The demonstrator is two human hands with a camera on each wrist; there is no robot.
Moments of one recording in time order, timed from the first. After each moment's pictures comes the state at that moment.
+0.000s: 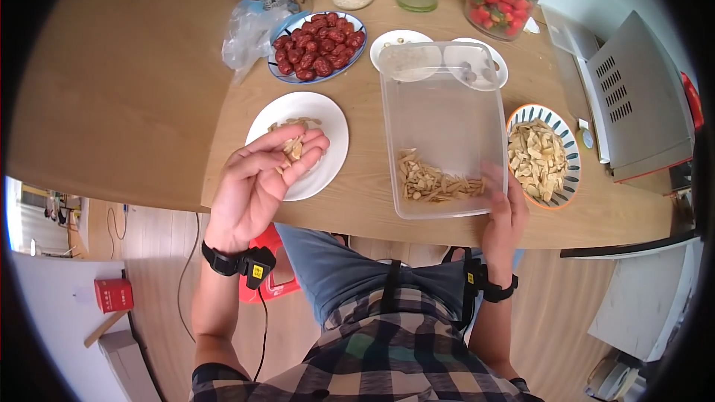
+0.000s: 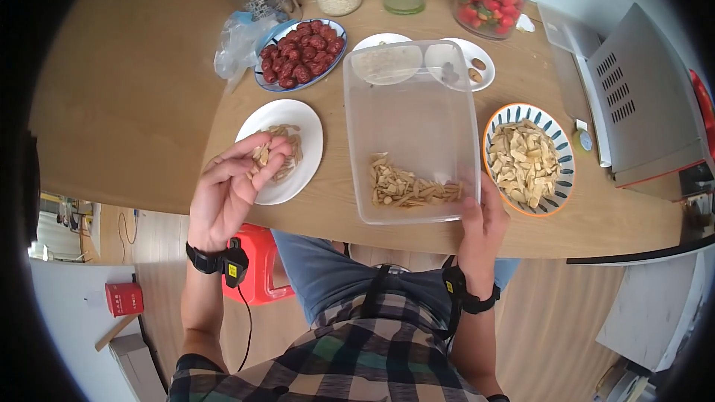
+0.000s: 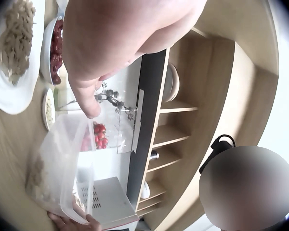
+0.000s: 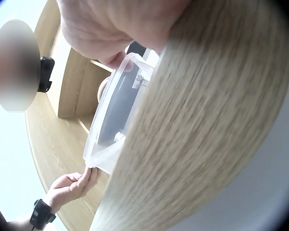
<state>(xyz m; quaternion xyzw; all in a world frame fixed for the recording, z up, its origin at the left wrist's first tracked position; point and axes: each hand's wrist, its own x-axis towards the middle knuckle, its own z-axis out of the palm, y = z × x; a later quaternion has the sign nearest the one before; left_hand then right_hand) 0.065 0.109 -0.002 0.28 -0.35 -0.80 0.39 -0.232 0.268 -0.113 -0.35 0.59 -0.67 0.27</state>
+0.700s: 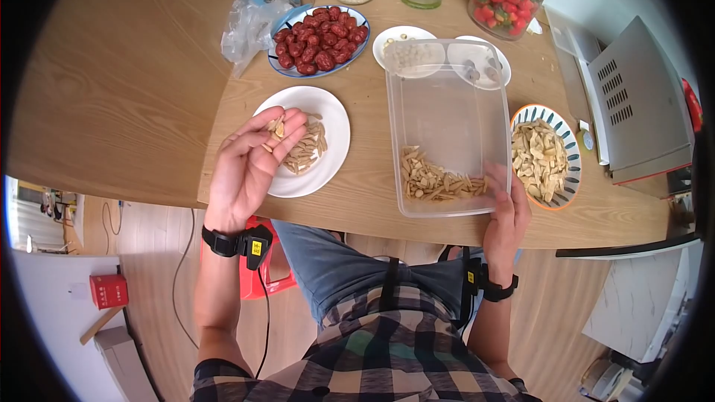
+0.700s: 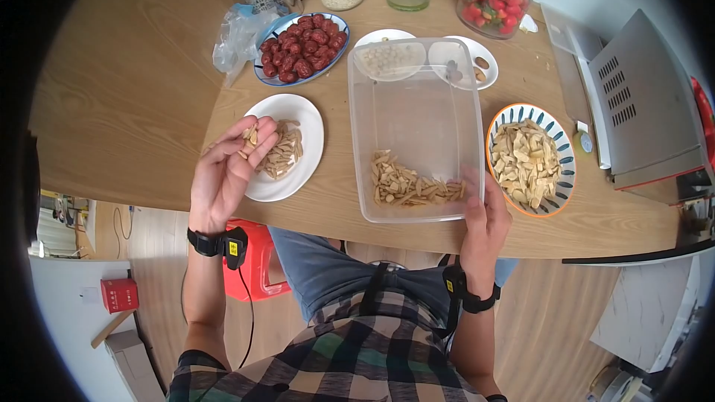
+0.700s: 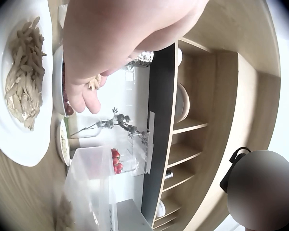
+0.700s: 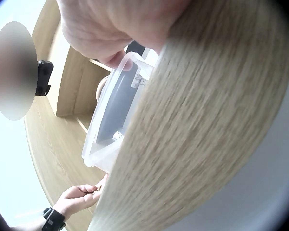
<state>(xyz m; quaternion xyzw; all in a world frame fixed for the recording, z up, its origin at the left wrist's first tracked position) 0.083 0.079 -0.032 0.28 -0.32 -0.79 0.45 -0.232 0.268 -0.112 -0.36 0.61 -0.66 0.26</state>
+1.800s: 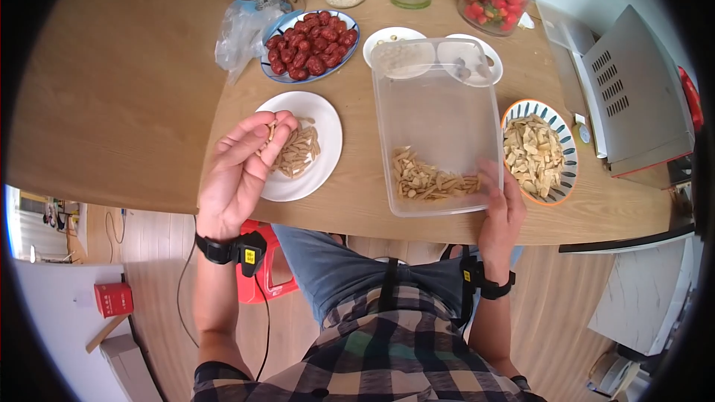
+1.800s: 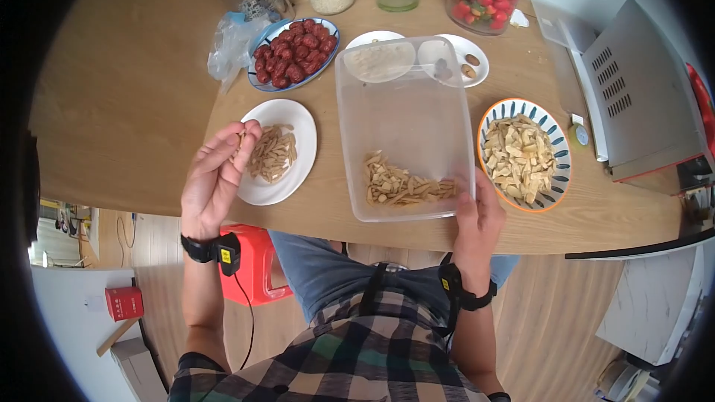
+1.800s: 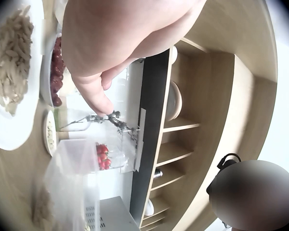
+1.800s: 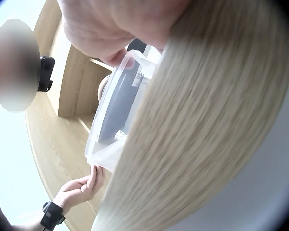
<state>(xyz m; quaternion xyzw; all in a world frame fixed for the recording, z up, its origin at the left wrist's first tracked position) 0.079 0.082 -0.019 0.29 -0.37 -0.76 0.45 -0.231 0.267 -0.112 -0.34 0.60 -0.67 0.27</state>
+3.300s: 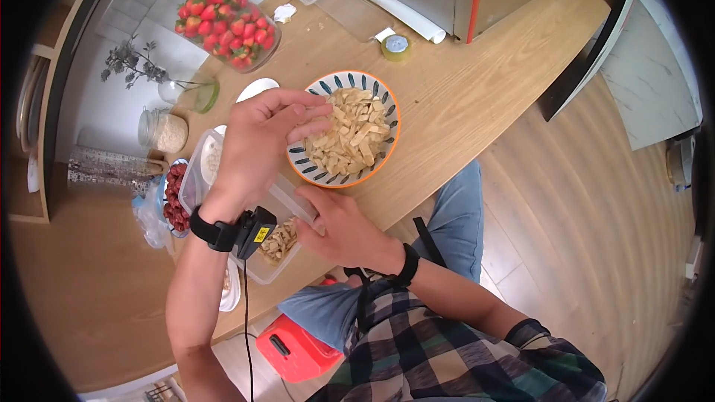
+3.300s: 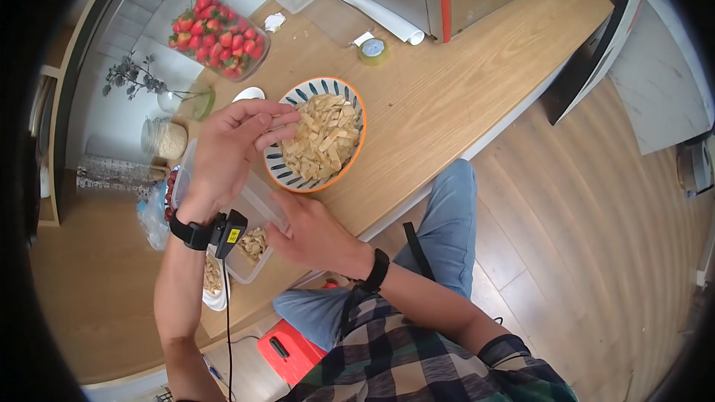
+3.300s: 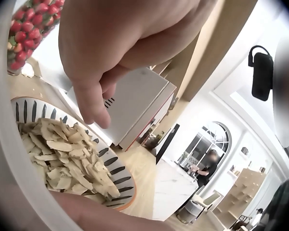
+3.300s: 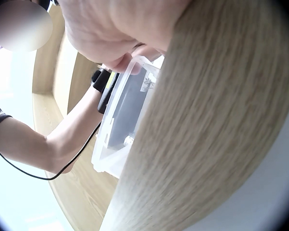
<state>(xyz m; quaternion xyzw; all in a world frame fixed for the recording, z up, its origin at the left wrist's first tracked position) -0.255 0.128 0.015 0.19 -0.72 -0.67 0.06 -0.236 0.272 -0.107 -0.39 0.54 -0.71 0.21</state>
